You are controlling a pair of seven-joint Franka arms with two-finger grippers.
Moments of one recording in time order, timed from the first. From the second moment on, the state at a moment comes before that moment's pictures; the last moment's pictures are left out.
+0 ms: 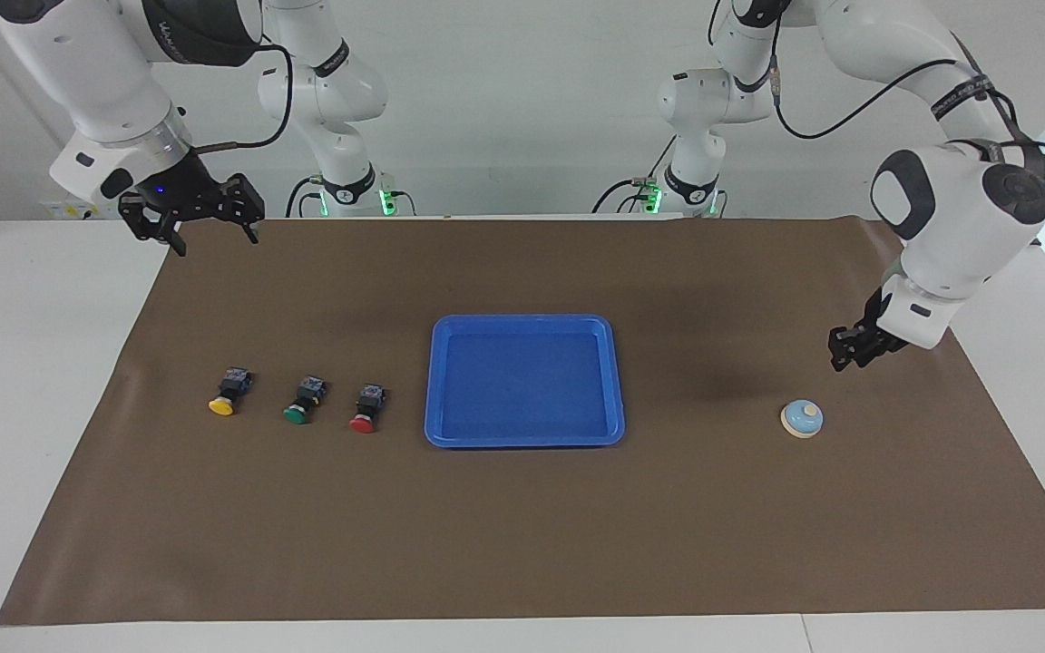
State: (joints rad) left arm -0.02 0.18 0.04 -1.68 0.00 1.87 -0.05; right arm 0.01 -0.02 -0.05 -1.61 -0.01 1.50 -0.24
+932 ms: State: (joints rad) left arm -0.02 0.00 0.03 -1.68 0.00 1.65 -0.05; right arm 0.01 -0.02 -0.05 -1.61 -0.01 1.49 -0.24
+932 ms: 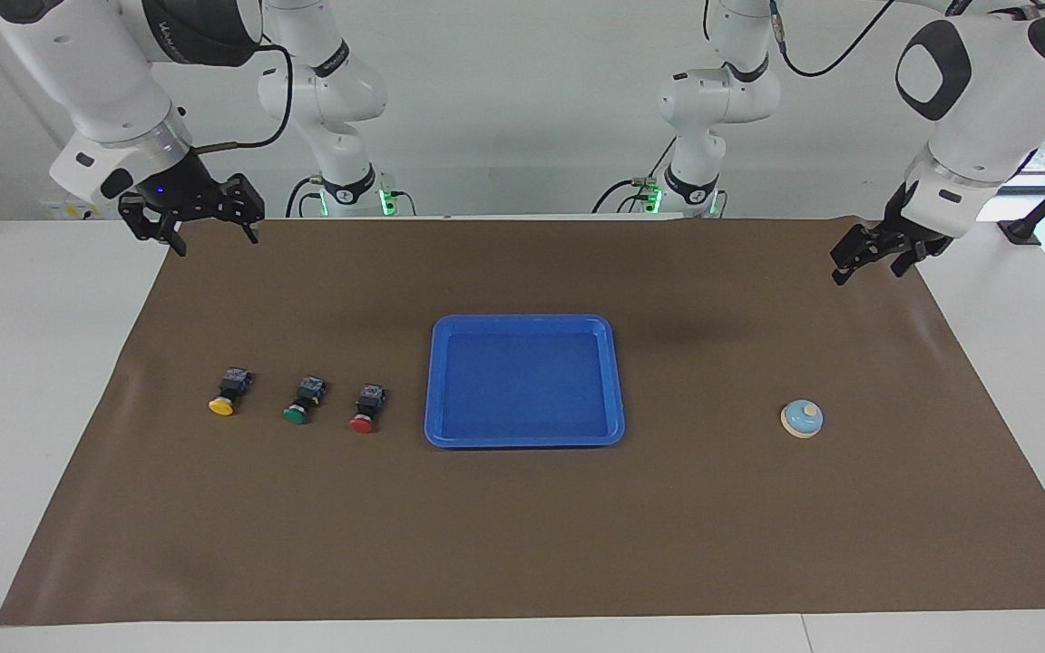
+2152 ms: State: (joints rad) left arm -0.02 -0.02 0.04 -1.70 0.00 1.63 0.04; right arm 0.15 -0.08 -0.04 -1.85 -0.01 1.71 0.03
